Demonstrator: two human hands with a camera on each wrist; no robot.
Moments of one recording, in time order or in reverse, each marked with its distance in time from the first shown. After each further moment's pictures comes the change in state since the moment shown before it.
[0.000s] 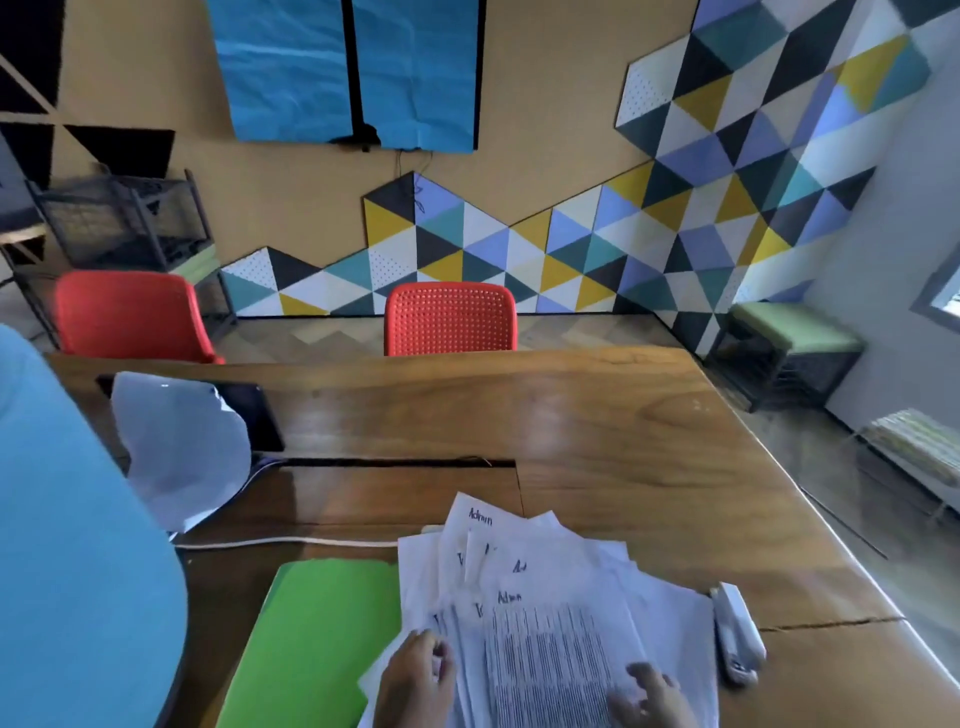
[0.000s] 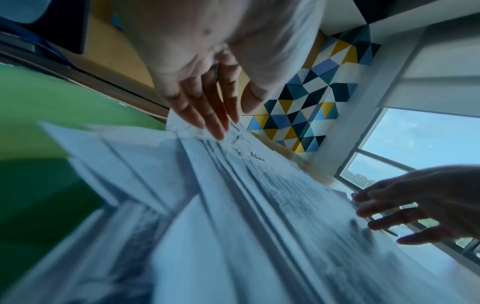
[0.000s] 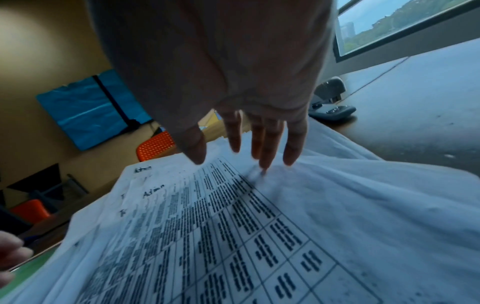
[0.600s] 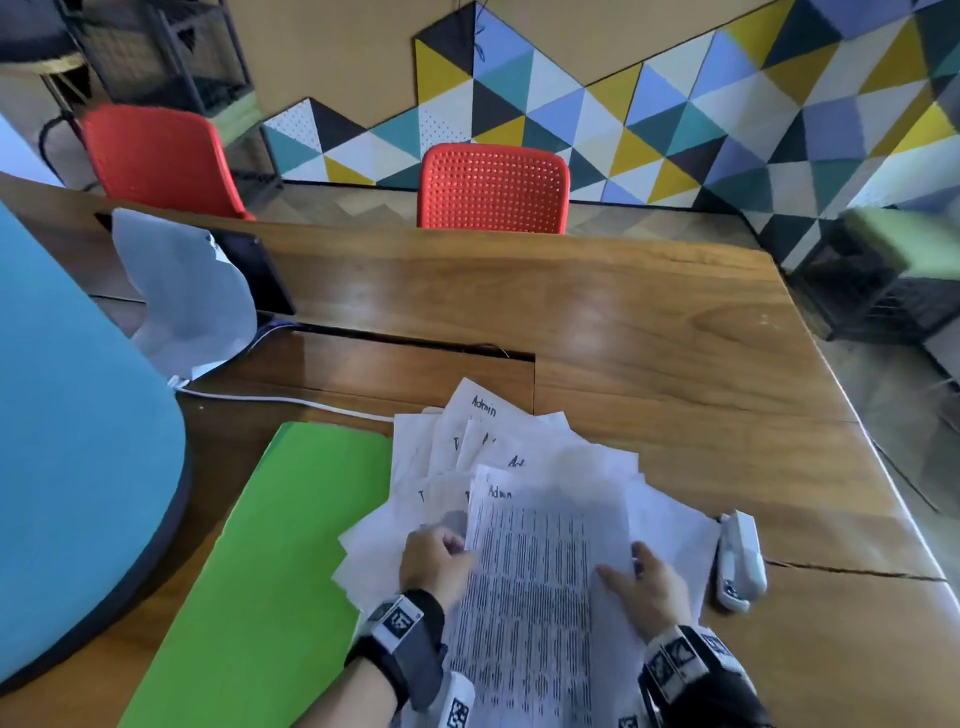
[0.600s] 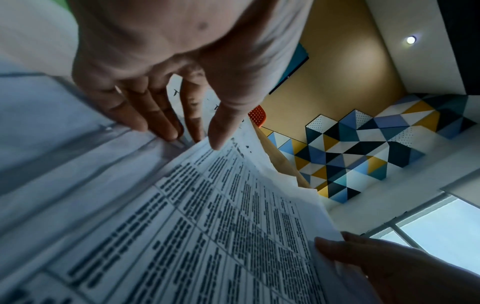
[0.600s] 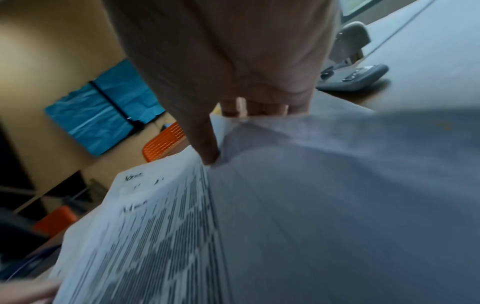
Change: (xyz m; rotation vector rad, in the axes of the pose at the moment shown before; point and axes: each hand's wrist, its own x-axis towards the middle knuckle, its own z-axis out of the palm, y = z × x) left_hand -0.007 0.052 0.047 -0.012 -0.111 -0.565; right_hand 0.011 -0.036 -0.018 -0.046 -0.170 -0.053
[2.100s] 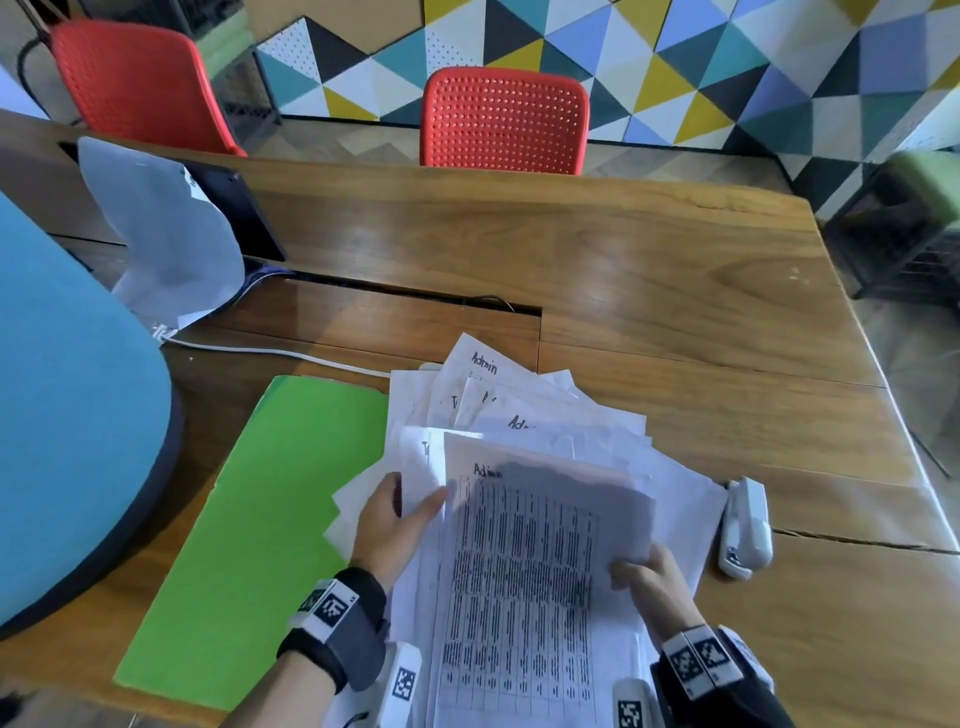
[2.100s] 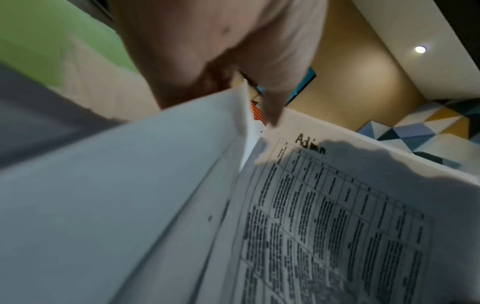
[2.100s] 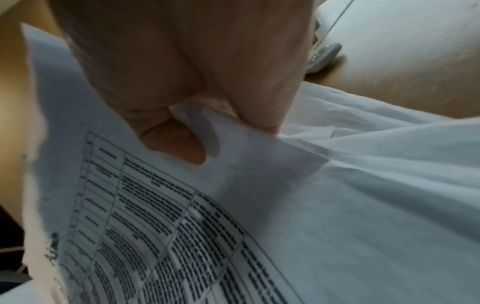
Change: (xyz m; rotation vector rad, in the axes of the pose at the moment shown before) left_hand -0.025 -0.002 -0.043 -0.403 -0.011 0.012; right_hand -0.017 0.006 -0.001 0.554 -0.205 -0.028
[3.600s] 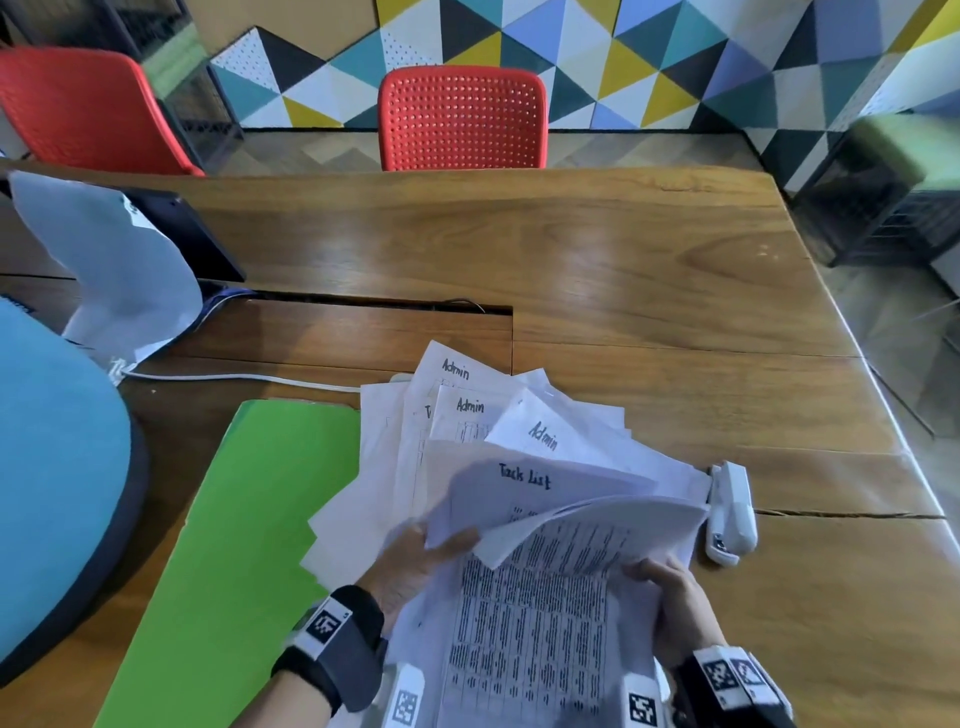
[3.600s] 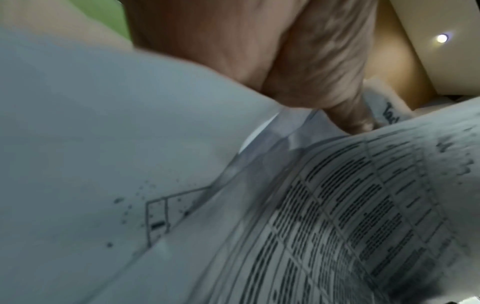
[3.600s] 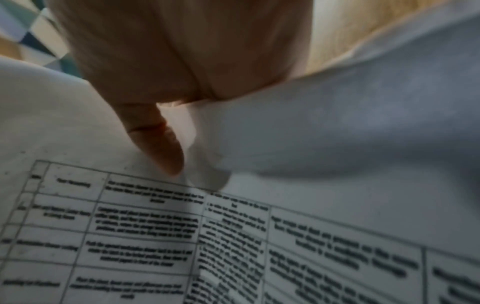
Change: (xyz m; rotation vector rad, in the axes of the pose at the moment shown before) left_hand 0.001 -0.003 0.024 -0.105 -0.560 -0.123; right_hand -0.003 0.028 -0.024 0.577 0.140 0.234
